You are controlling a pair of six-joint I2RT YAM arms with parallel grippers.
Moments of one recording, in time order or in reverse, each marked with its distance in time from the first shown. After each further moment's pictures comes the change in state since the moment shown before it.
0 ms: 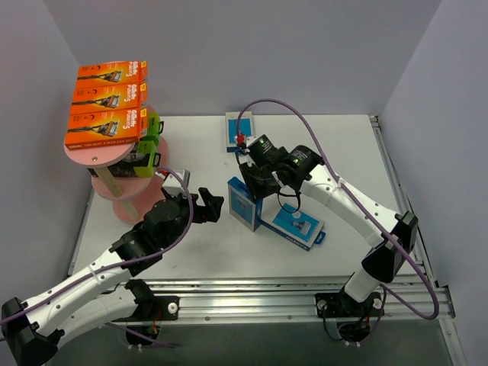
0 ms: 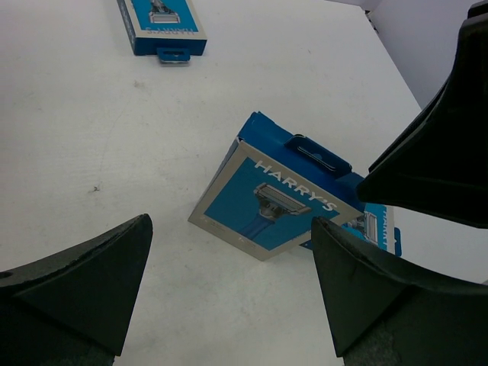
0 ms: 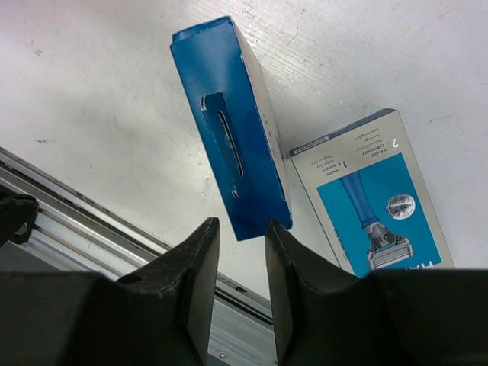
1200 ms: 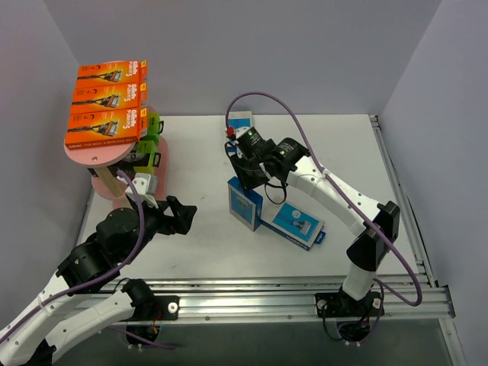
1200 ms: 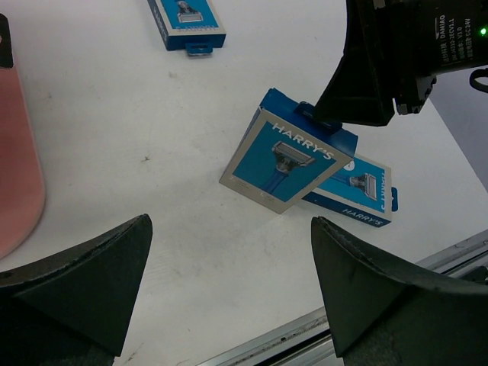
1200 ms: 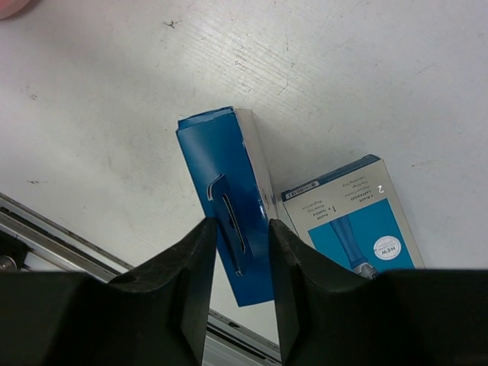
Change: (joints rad) left arm 0.001 -0.239 0.245 -0.527 0.014 0.043; right arm 0.000 0.123 0.138 0.026 0.050 -0.033
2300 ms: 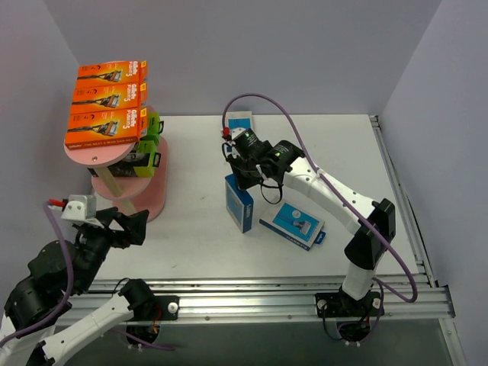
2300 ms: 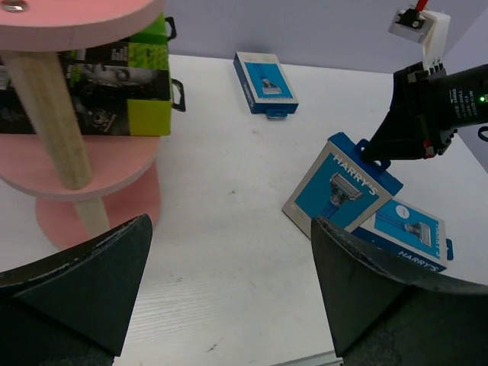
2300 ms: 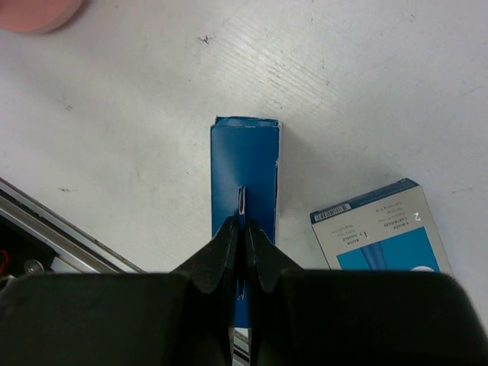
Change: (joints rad) left arm 0.000 -0.219 0.137 -0.233 -0.199 0.125; right arm 0.000 0.024 -0.034 0.090 -0.064 0.016
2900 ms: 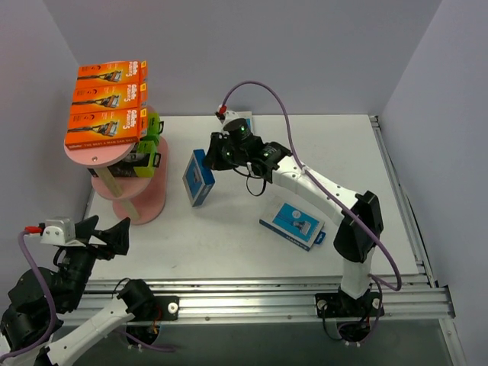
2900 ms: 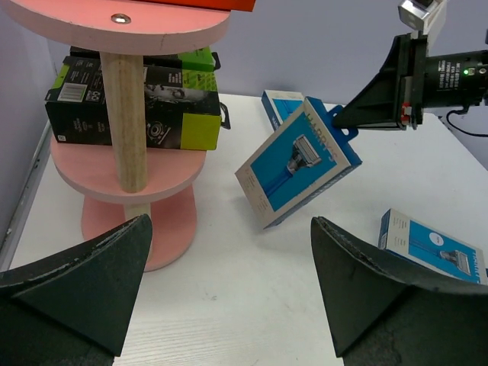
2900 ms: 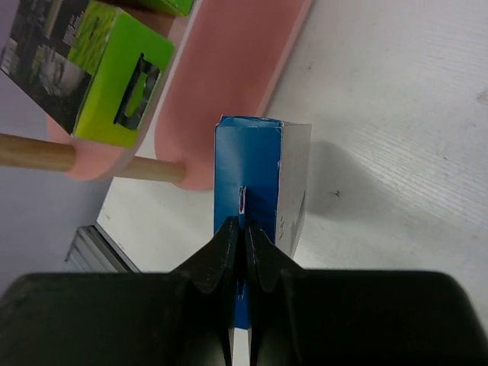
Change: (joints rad) left arm -0.013 -0.245 -0.088 0.032 -0.116 0.142; right arm -0.011 0.085 0.002 0.482 -0.116 0.273
